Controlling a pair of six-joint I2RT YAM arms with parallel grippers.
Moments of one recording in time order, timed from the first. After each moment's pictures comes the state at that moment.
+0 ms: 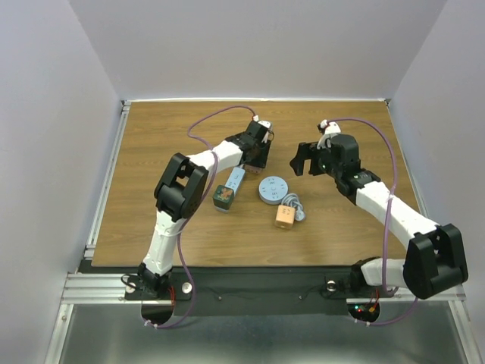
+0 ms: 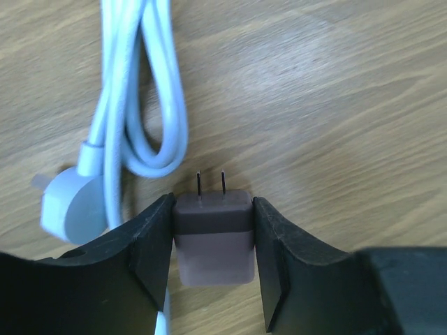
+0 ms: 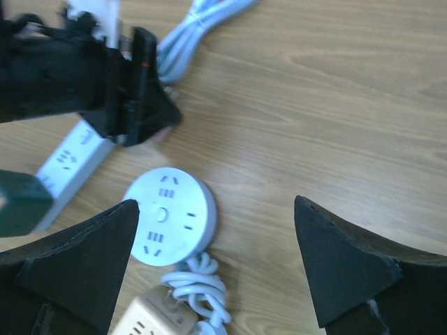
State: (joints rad) left arm -0.64 2.19 1.66 -0.35 -0.10 -0.28; right arm 0.33 1.29 0.85 -0.03 -0.14 0.21
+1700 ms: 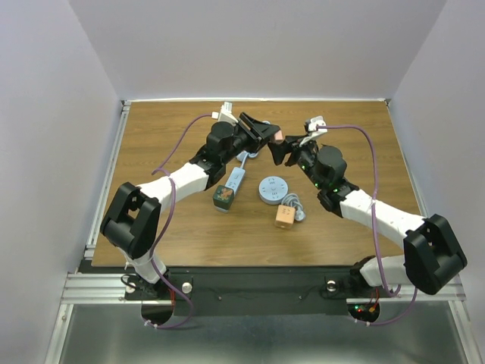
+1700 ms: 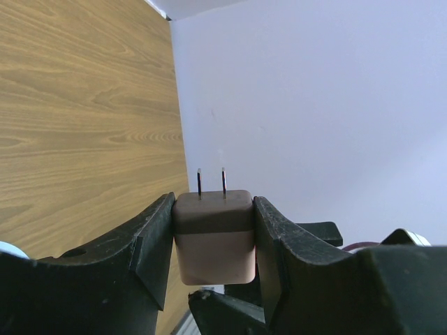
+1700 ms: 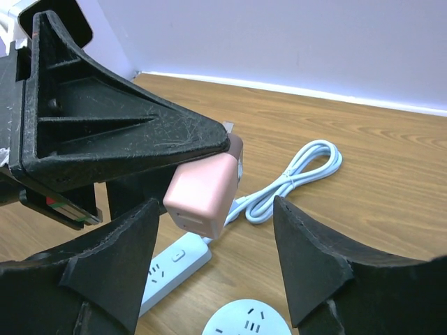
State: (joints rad) left arm -0.63 1.64 1.10 0.47 0.14 -1.29; right arm 0.58 1.32 0.76 0.62 0.07 0.23
